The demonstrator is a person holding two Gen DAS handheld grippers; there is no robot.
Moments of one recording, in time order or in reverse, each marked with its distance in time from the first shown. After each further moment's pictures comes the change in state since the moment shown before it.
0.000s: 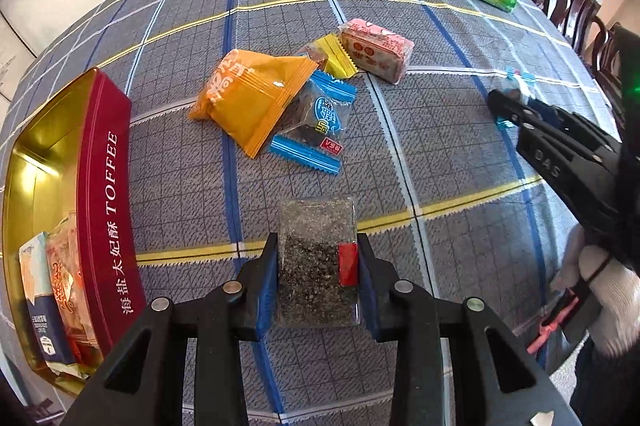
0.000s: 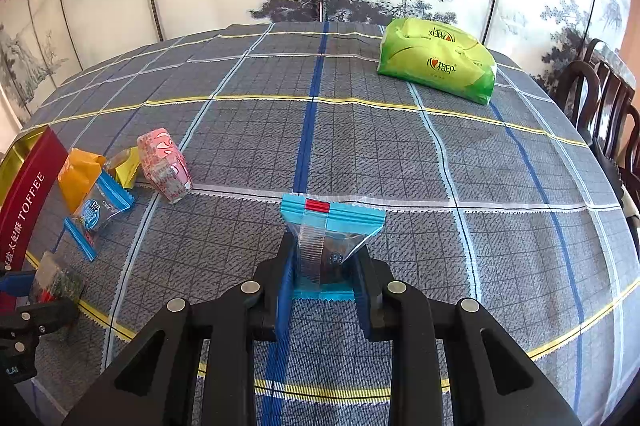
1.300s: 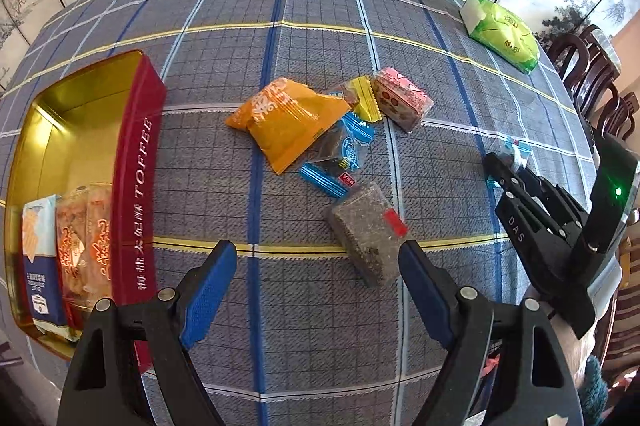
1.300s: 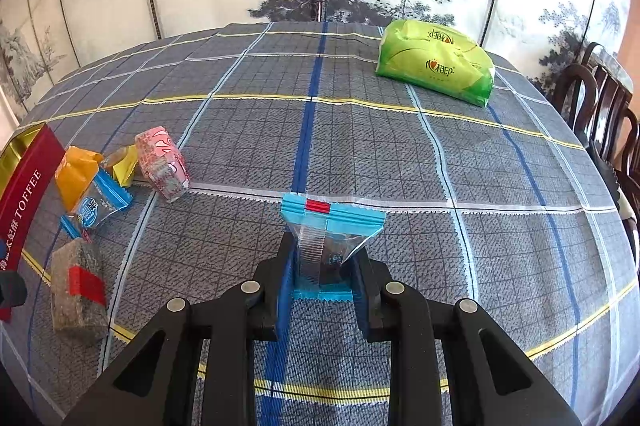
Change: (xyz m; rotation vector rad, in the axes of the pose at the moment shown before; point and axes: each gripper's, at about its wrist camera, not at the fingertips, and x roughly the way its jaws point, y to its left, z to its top) left arm -0.022 0.014 0.017 -0.217 -0.004 -0.035; right arm -0.002 0.001 -0.001 -0.007 -0.002 -0.009
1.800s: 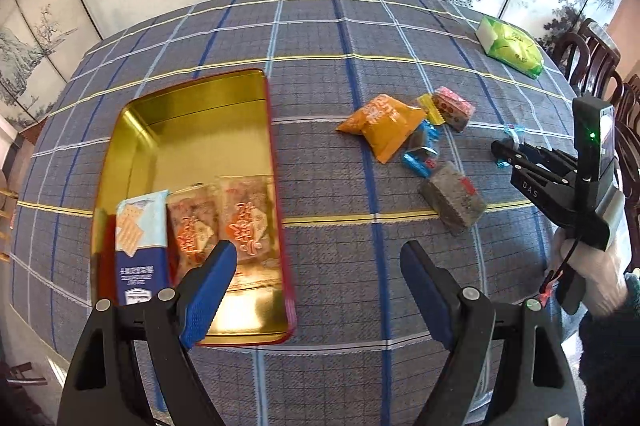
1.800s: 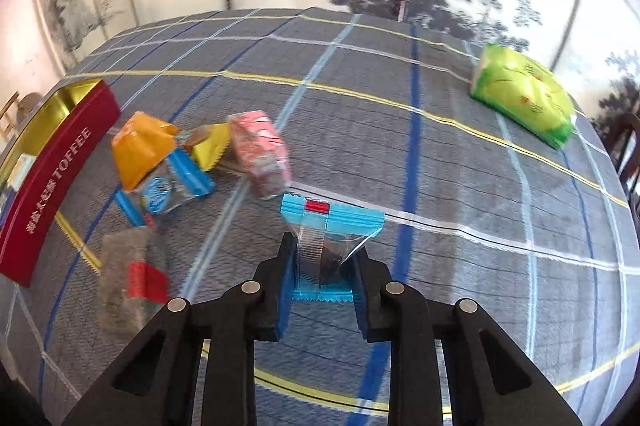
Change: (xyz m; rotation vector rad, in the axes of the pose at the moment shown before) left arm -0.065 0.066 -0.038 0.086 -0.130 0.089; right arm 0.002 0.034 0.005 -0.122 0.021 0.110
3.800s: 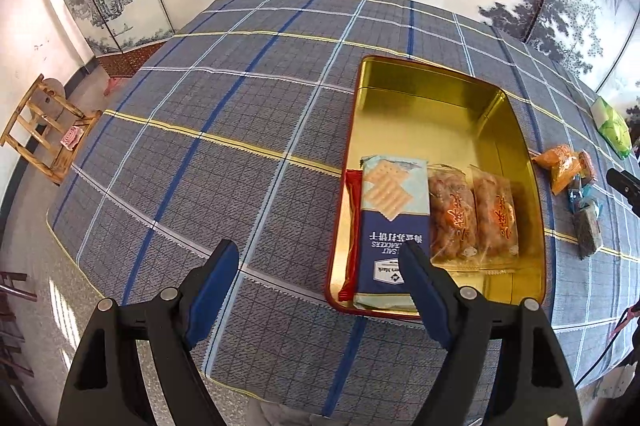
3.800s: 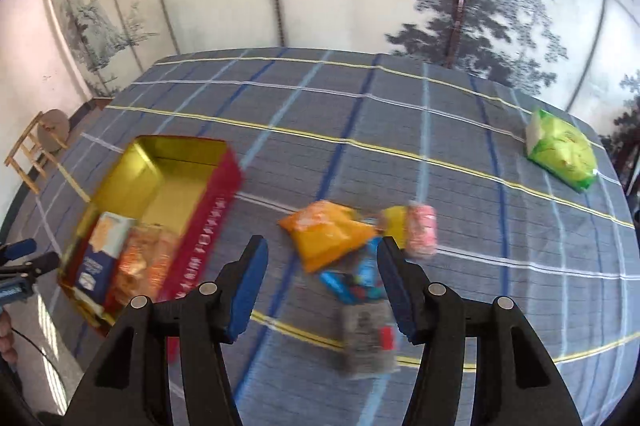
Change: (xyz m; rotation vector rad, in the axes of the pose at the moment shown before) left arm -0.026 0.187 -0.059 -0.294 -0.050 0.206; right arm -0.057 0.115 0.059 -0.035 0.018 0.059
